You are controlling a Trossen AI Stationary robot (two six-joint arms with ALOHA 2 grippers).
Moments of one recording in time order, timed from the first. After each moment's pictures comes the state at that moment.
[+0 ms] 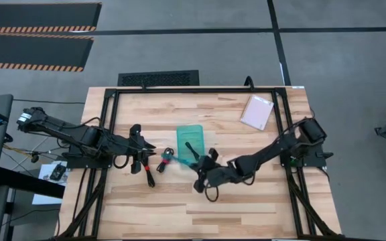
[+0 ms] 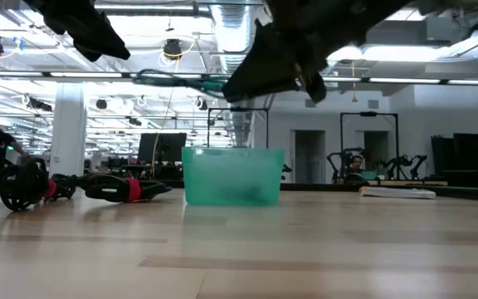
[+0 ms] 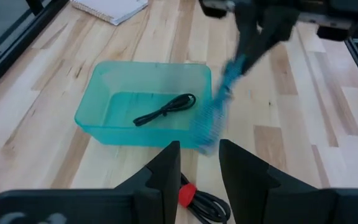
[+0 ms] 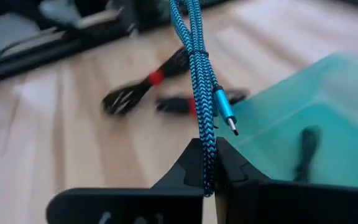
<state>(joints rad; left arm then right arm) -0.30 0.85 0.68 -0.46 -0.33 -0.27 0.37 1.81 1.08 0.17 0.63 0.57</state>
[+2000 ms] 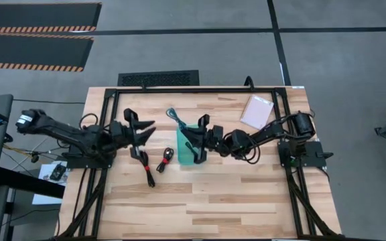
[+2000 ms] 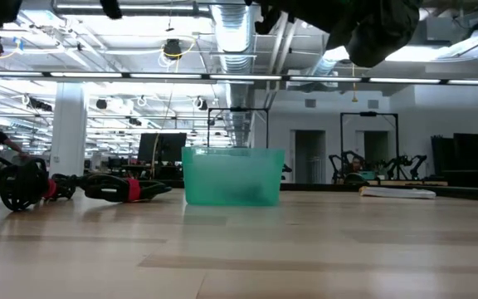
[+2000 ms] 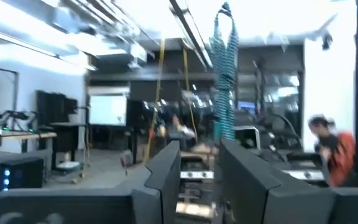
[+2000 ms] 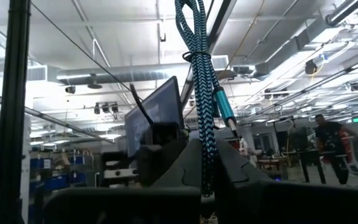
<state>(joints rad) -0.24 0.85 0.36 0.96 -0.48 0.16 0.11 1.89 0.98 1.57 0.24 0.00</state>
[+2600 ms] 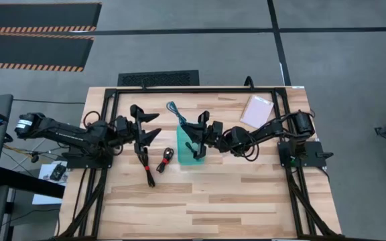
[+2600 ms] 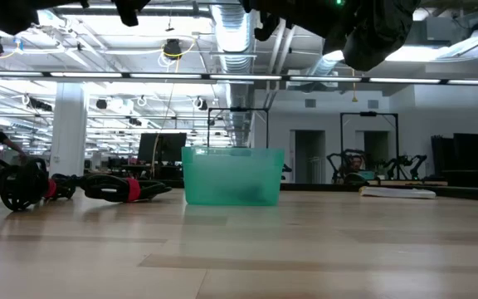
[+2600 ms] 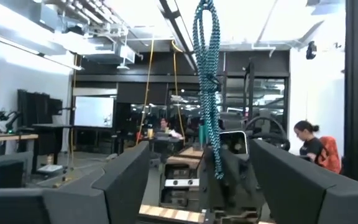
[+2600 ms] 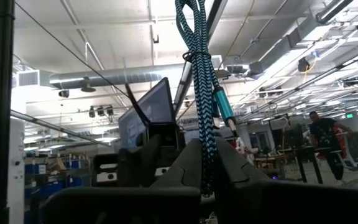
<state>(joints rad) -0.10 0.93 0.40 0.97 -0.30 0.07 0.08 1.89 0.98 1.57 0.24 0.04</state>
